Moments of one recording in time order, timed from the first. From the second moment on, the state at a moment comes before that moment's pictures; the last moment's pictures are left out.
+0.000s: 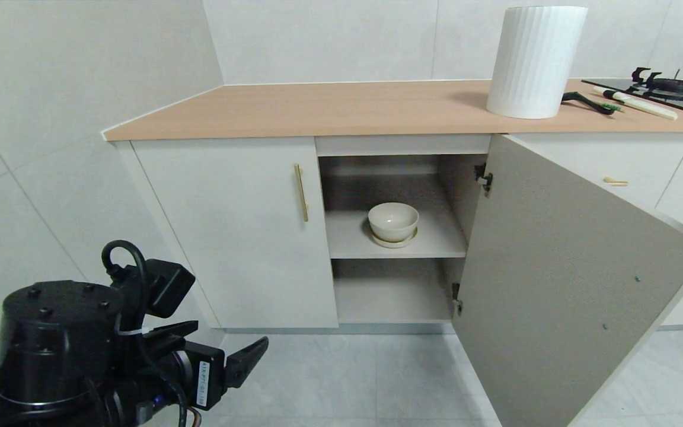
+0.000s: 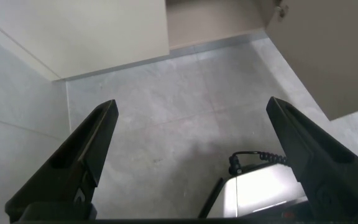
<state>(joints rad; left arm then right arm) -0.60 1.35 -0.44 -0.38 0.30 -0.20 -0.02 1.19 -1.19 0.70 -0.22 0.23</state>
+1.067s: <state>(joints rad) -0.60 1.35 -0.44 -0.38 0.30 -0.20 0.03 1.37 -1.02 0.29 -0.06 0.26</state>
